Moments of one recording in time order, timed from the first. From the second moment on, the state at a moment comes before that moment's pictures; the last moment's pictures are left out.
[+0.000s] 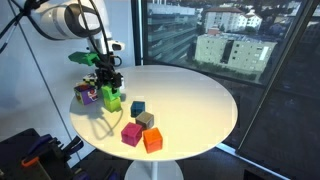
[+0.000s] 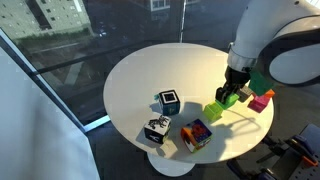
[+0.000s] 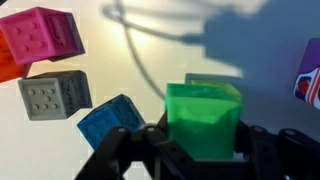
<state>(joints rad) 0.06 0.01 0.05 -2.51 -0.15 2.47 0.27</state>
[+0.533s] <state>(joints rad) 0.07 0.07 0.06 -2.47 -0.15 2.47 0.31</state>
